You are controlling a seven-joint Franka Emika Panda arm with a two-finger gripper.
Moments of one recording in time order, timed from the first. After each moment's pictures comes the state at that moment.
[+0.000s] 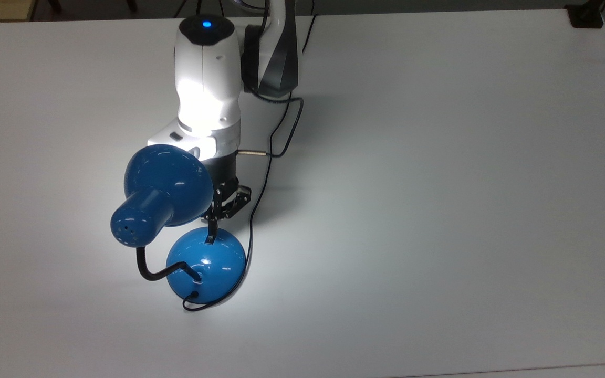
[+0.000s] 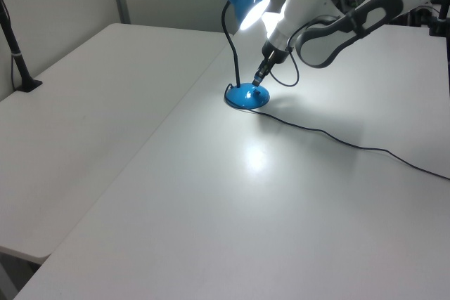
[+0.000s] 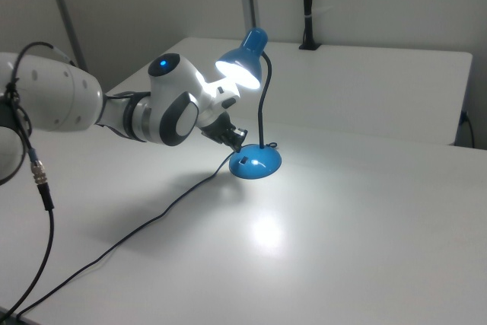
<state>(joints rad) 0.09 0.49 -0.13 -1.75 -0.02 2.74 -0.03</state>
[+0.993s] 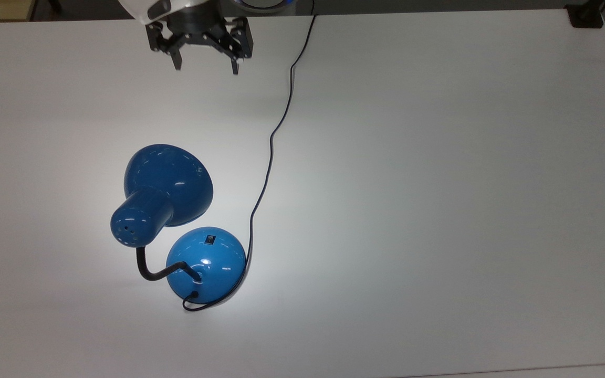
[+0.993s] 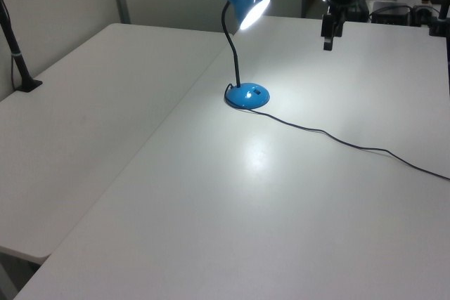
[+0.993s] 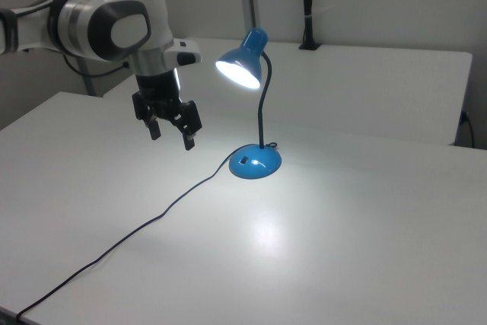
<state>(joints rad) 0.05 0.00 -0.12 -1.83 -0.02 1.82 -0.01</state>
